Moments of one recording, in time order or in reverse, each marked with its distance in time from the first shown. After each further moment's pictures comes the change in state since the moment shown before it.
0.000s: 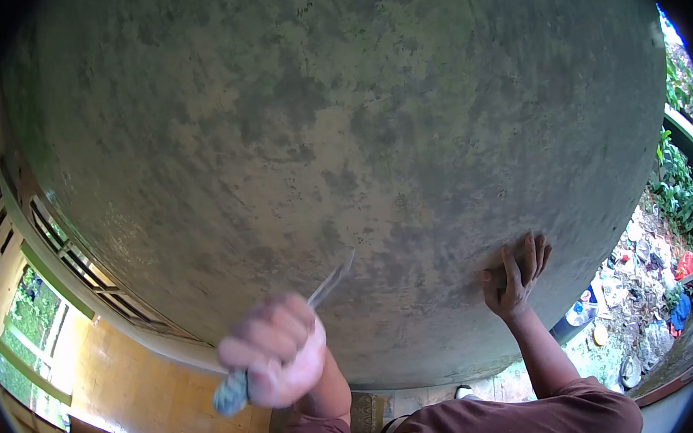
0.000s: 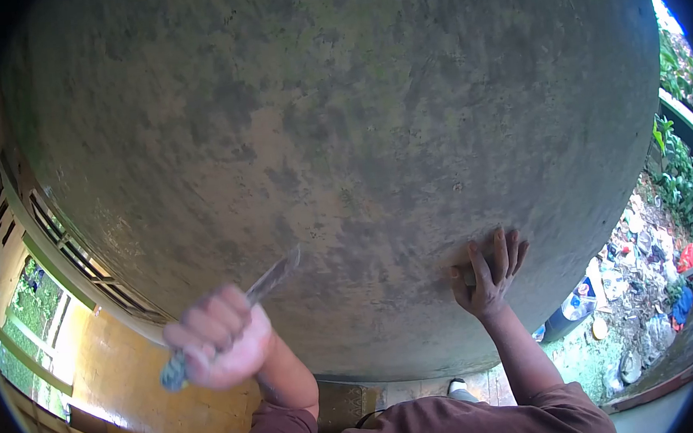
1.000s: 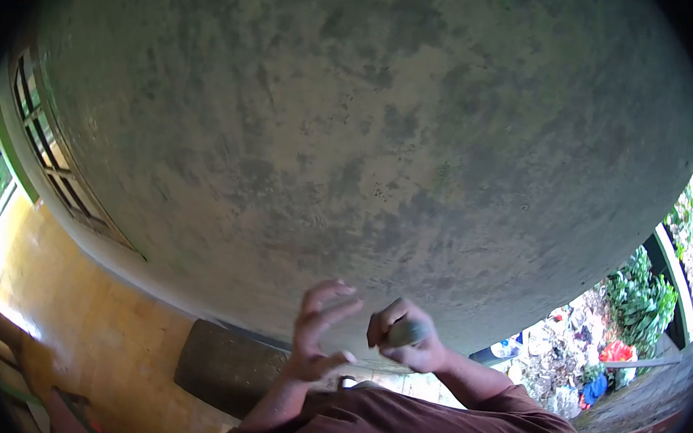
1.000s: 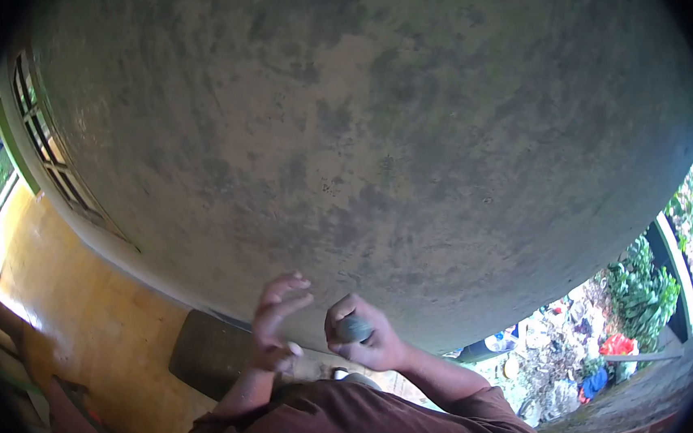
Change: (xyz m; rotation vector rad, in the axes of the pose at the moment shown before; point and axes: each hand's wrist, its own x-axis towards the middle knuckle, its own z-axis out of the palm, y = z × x) left_hand -0.143 0.049 -0.022 0.664 -0.179 -0.683; right_hand 0.035 -0.116 -0.042 1.924 -0.916 0.550
